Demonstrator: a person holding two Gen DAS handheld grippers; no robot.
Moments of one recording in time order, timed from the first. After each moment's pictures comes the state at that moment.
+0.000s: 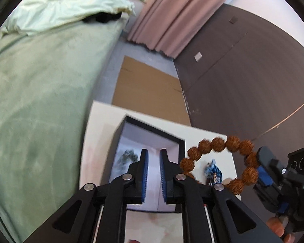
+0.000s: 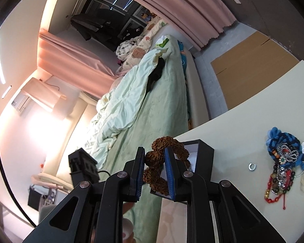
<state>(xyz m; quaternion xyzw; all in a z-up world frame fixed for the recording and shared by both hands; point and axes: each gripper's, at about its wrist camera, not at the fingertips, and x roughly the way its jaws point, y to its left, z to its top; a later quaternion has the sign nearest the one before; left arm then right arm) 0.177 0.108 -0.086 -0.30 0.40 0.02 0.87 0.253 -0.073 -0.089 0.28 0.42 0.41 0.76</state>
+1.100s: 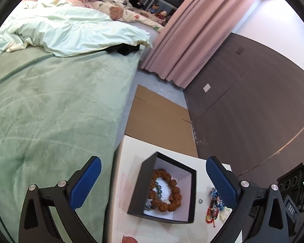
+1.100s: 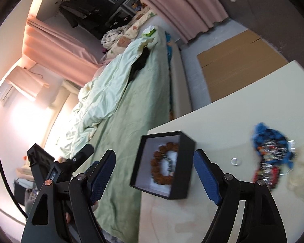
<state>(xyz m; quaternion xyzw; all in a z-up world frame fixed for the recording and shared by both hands) 0.133 0.150 -0.052 -0.31 0.31 0.08 0.89 0.252 -0.076 -0.094 0.22 0.45 0.36 0.79</state>
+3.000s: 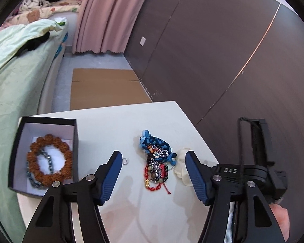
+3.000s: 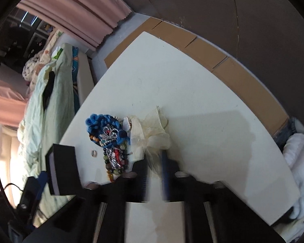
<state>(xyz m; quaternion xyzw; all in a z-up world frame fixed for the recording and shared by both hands) 0.185 -0.042 -0.074 -0.16 0.39 -0.12 0.90 0.256 -0.236 -0.172 0.27 0.55 0.09 0.79</state>
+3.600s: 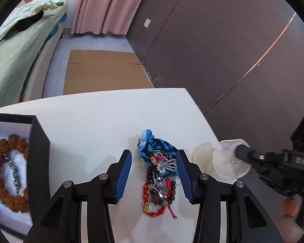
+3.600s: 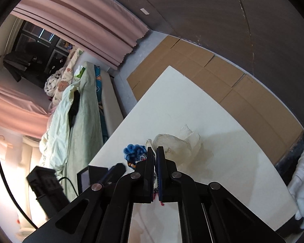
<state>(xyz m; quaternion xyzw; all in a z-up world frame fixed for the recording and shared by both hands) 0.250 -0.060 -0.128 -0.18 0.45 -0.12 0.87 0.269 -0.246 -0.127 0.32 0.48 0.14 0.81</state>
